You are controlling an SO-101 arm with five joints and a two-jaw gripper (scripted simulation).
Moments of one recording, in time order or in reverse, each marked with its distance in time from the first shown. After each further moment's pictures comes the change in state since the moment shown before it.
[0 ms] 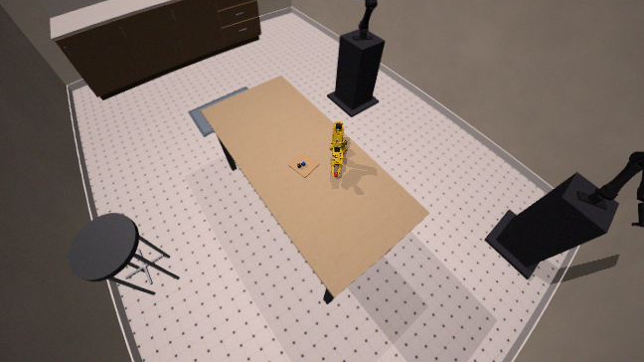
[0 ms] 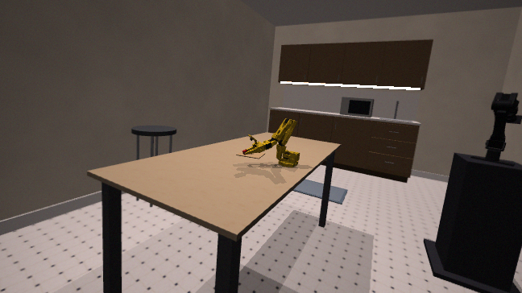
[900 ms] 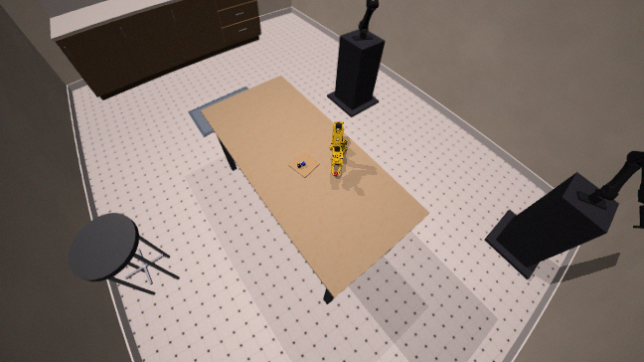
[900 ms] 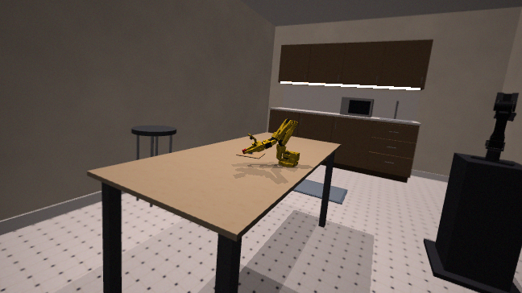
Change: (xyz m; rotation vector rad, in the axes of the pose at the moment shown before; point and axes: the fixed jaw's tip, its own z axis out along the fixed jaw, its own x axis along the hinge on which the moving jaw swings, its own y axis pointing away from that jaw) arm -0.006 0.000 0.000 0.001 -0.010 0.018
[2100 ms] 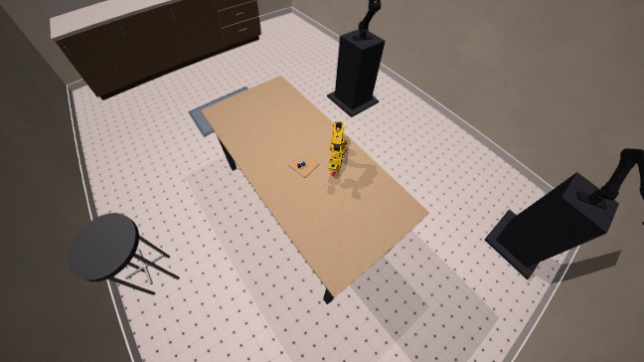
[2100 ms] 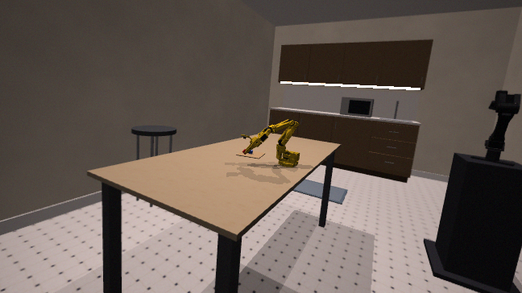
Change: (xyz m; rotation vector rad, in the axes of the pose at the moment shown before) arm 0.006 -0.011 -0.002 0.090 0.437 0.206
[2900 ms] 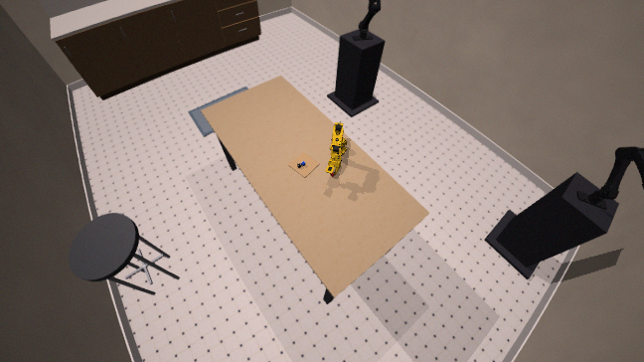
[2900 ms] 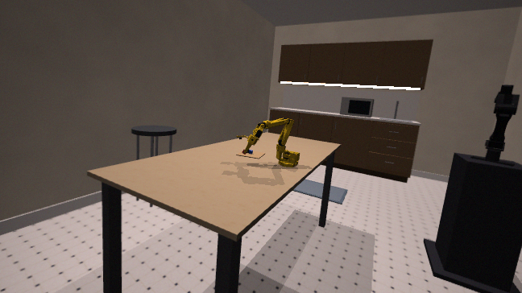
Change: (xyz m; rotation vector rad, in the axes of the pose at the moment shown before) arm -0.002 -0.006 0.001 0.093 0.261 0.178
